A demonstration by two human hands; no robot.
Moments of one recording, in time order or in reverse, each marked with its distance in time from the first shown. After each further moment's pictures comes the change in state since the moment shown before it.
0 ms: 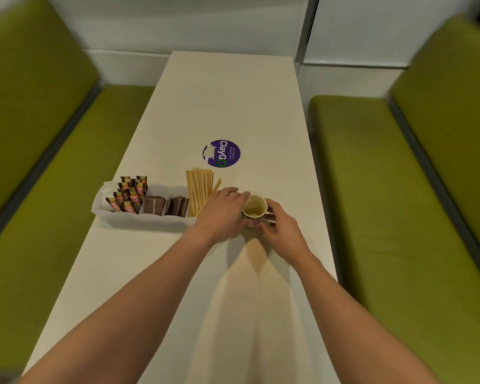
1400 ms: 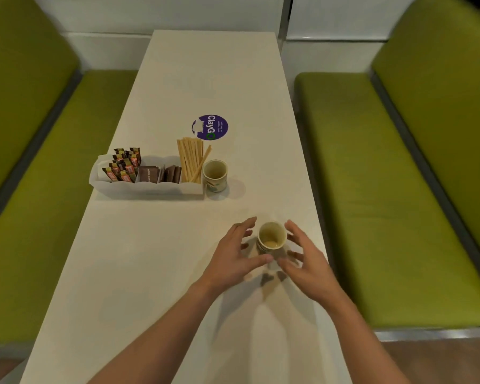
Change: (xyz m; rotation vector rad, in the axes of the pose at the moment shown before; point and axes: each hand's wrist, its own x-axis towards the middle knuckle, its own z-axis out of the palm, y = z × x) left_hand -0.147 0.090 0.067 -1.016 0.044 -0.171; right_hand -0.183 0.041 -0.014 0.160 0.018 0.085
